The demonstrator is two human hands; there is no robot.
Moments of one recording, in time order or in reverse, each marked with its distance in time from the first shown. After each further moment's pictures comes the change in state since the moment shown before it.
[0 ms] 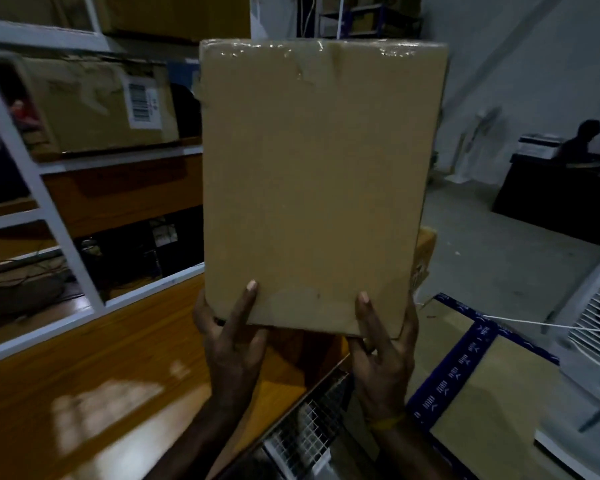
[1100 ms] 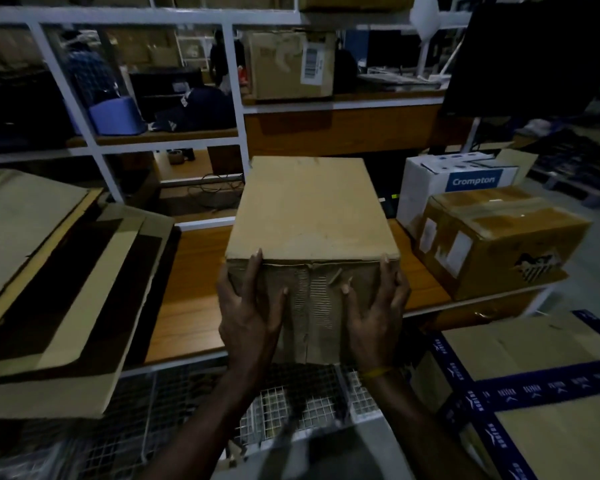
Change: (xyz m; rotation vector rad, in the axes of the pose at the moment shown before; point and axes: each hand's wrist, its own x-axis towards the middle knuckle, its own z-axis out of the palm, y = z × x) left_hand -0.146 0.099 -0.120 0.715 0.198 -0.228; right_hand -0.079 -0.082 -0.017 0.351 -0.431 0.208
